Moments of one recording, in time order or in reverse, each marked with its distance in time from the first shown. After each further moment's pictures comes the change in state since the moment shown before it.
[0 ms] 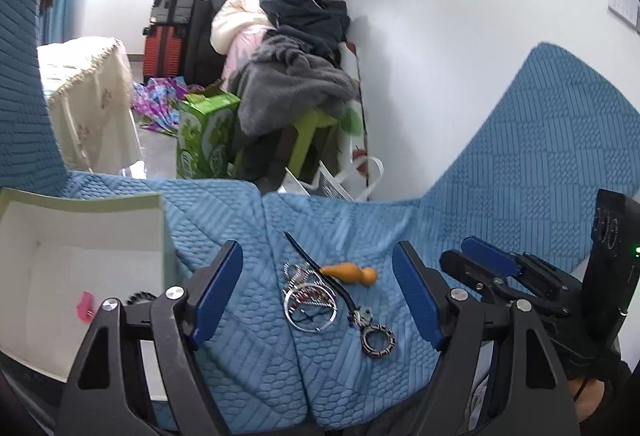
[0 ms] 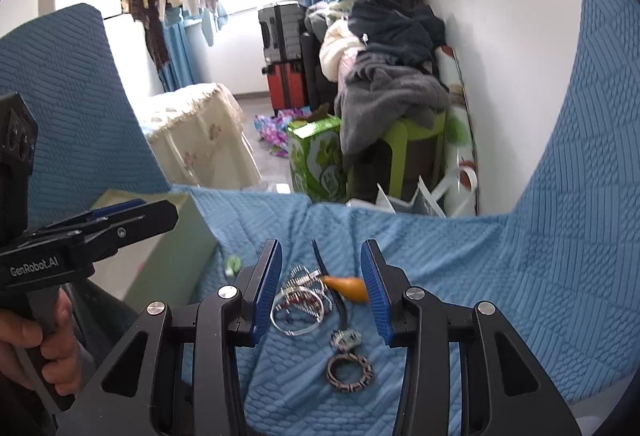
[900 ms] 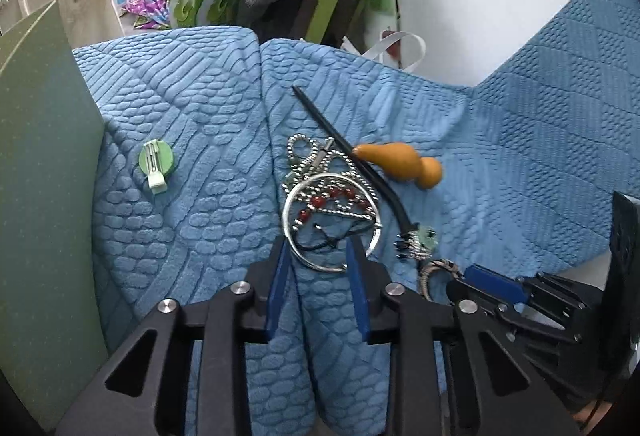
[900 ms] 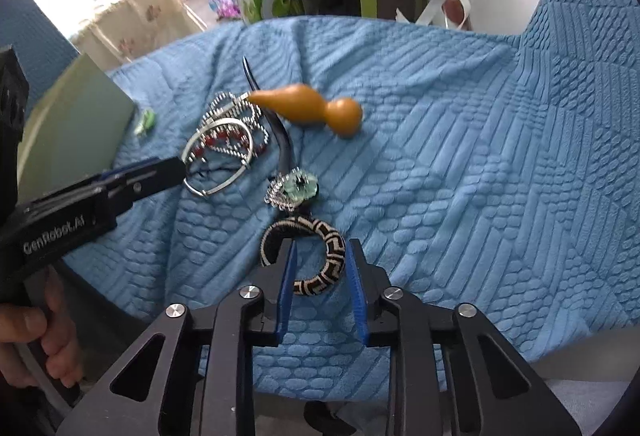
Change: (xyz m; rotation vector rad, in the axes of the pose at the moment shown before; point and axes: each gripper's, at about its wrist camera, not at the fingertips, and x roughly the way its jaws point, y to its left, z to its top) left arm 0.125 0.012 -0.068 -0.053 0.367 0.071; right arm 0.095 -0.038 -0.092 0.108 0.481 -0.056
